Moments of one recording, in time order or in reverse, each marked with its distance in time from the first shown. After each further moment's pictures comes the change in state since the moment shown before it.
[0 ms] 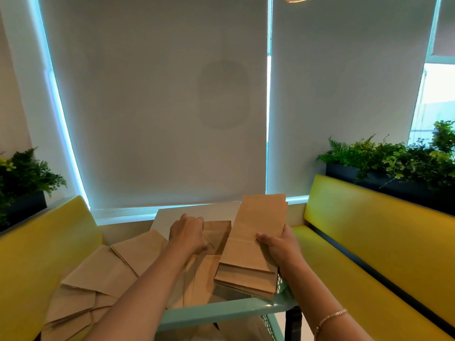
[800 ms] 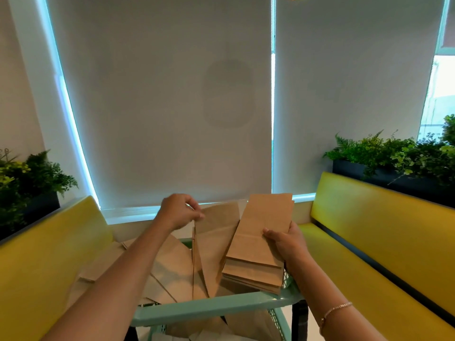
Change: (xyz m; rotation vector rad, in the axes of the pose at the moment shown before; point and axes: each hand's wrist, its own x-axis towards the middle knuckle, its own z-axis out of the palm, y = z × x) left_hand -0.007 -0.028 -0.068 -0.608 0.005 -0.140; right_hand 0.000 -0.002 -0.002 0.011 -0.011 0.009
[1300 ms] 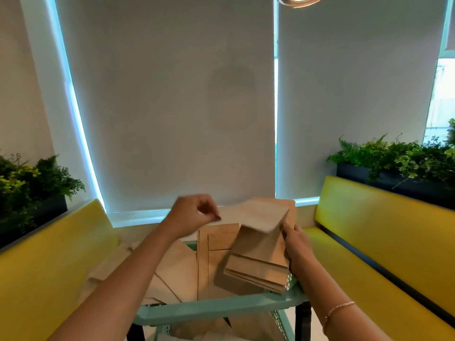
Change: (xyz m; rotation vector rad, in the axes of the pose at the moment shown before) left_hand -0.036 0.023 -0.015 -0.156 -0.092 0.341; right_hand -0.006 -0.012 -0.005 0.113 0.051 0.026
